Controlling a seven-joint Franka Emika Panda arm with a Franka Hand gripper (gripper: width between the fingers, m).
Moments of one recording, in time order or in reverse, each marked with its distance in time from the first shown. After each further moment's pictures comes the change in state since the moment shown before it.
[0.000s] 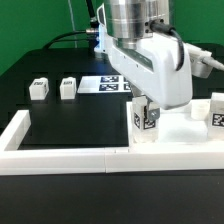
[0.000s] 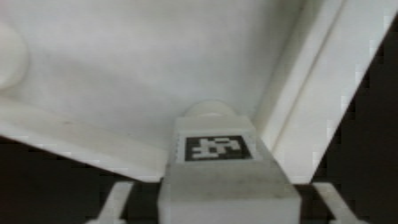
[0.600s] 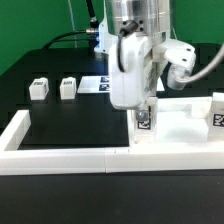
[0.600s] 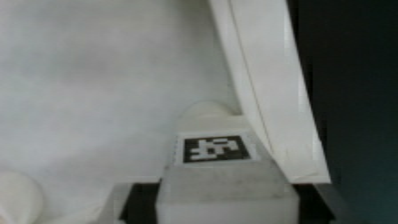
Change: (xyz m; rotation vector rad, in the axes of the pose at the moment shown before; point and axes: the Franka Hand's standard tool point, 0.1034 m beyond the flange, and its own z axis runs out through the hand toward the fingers) arm 0.000 -0.002 0.000 0.060 0.015 0.626
